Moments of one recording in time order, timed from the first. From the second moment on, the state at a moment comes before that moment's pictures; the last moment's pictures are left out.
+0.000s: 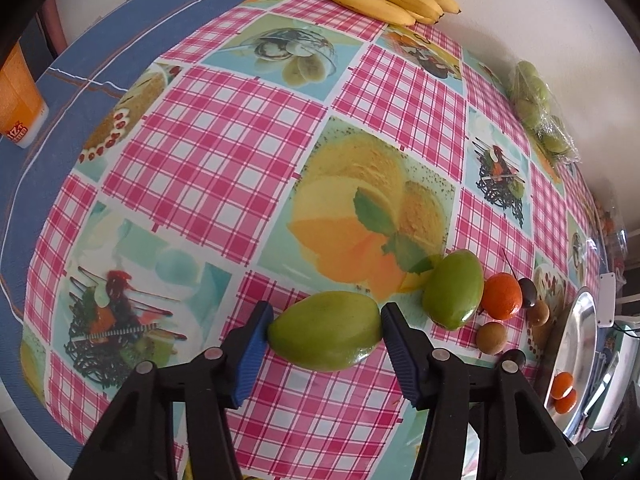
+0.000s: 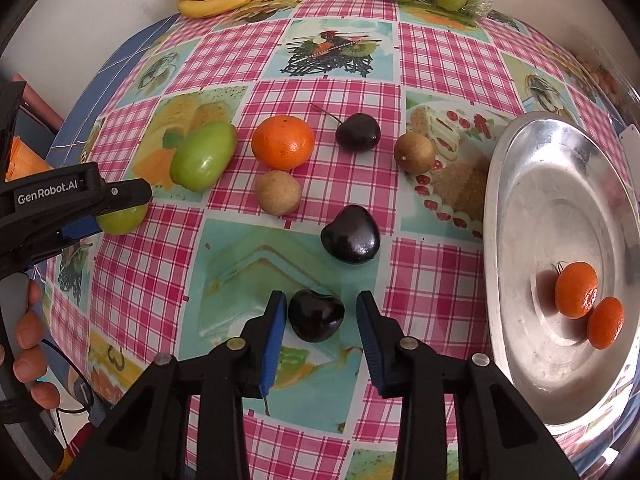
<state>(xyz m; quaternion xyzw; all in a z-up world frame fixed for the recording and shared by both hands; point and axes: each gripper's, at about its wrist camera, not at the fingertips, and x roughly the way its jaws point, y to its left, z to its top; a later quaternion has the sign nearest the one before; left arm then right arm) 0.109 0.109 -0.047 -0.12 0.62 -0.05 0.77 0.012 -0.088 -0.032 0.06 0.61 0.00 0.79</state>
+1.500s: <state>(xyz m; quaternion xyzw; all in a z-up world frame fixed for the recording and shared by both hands) 0.095 0.091 -0.020 -0.13 0.59 -0.06 0.80 -0.002 -0.113 -0.009 0.11 0.59 0.02 0.80</state>
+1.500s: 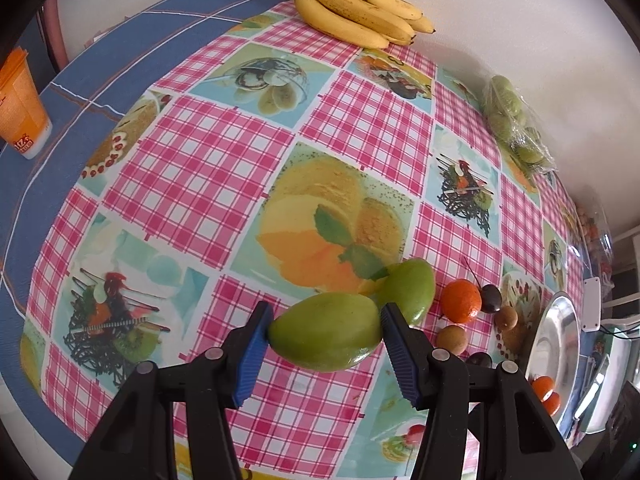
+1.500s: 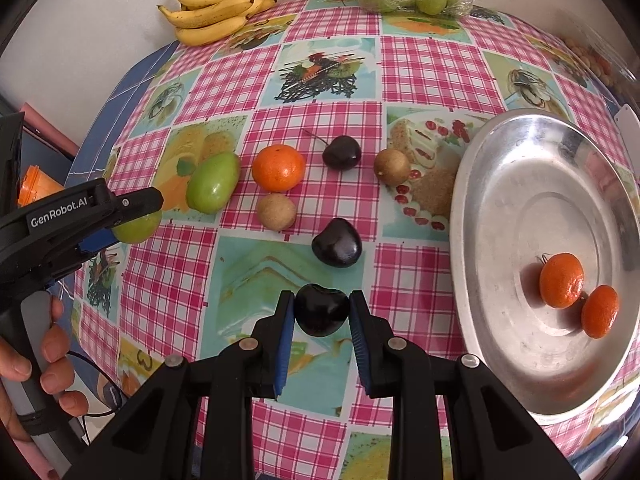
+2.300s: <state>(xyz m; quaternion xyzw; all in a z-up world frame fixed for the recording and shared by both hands) 0.069 0.021 -0.004 -0.07 0.58 -0.10 0.81 -0.013 -0.166 0.010 0.17 0.56 0.00 0.81</state>
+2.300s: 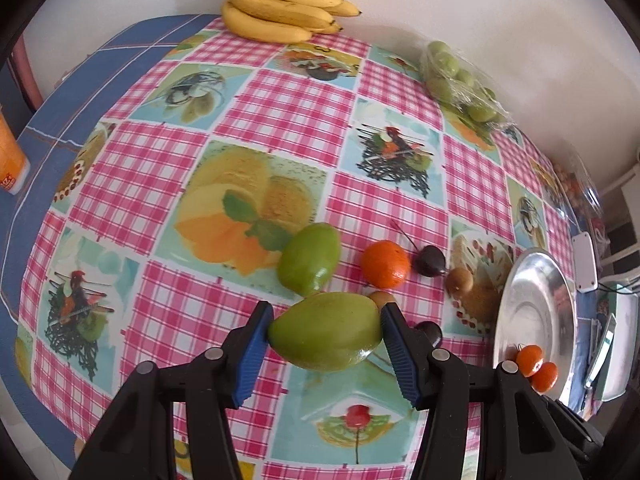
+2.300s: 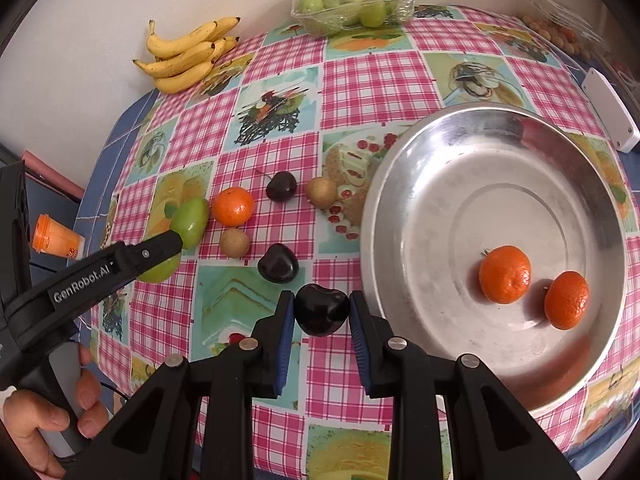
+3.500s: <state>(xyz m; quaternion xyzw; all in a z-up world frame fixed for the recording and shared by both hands) 0.014 -0.110 0.010 0.02 0.54 -0.21 0.81 -0.058 -0.299 0.022 0.29 0.48 -0.13 0.81</state>
